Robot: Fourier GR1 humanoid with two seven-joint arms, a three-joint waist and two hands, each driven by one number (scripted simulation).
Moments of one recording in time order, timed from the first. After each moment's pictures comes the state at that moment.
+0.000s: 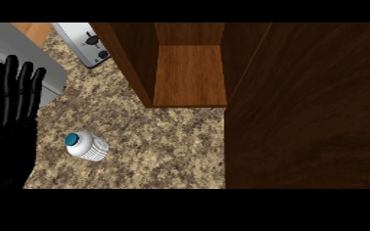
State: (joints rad) left arm 0.00 0.08 0.05 -2.10 -0.01 0.02 0.00; right arm -0.04 -0.11 0.00 -2.10 0.02 0.00 0.02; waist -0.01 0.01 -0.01
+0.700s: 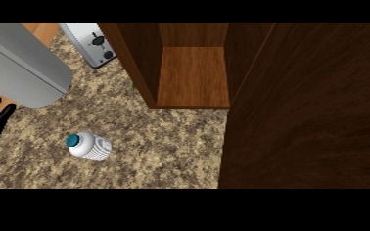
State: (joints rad) left arm 0.20 0.29 0.31 -2.09 0.67 -0.35 0.16; right arm 0.19 -0.08 0.18 -2.33 -0.02 0.08 0.13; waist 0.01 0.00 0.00
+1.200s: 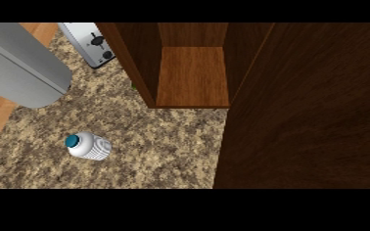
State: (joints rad) left arm 0.27 0.35 0.45 -2.14 0.88 -0.38 0.31; right arm 0.21 -0.04 0.34 -2.45 0.07 0.04 0.27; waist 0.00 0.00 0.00
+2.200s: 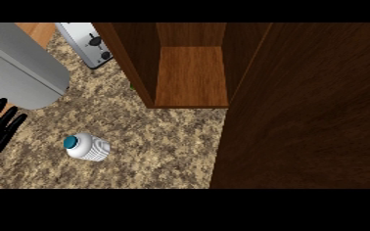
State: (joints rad) left arm 0.19 0.25 0.41 -1.93 0.58 -0.50 0.28; right arm 0.15 -0.05 0.46 -2.46 0.10 -0.07 0.36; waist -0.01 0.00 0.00
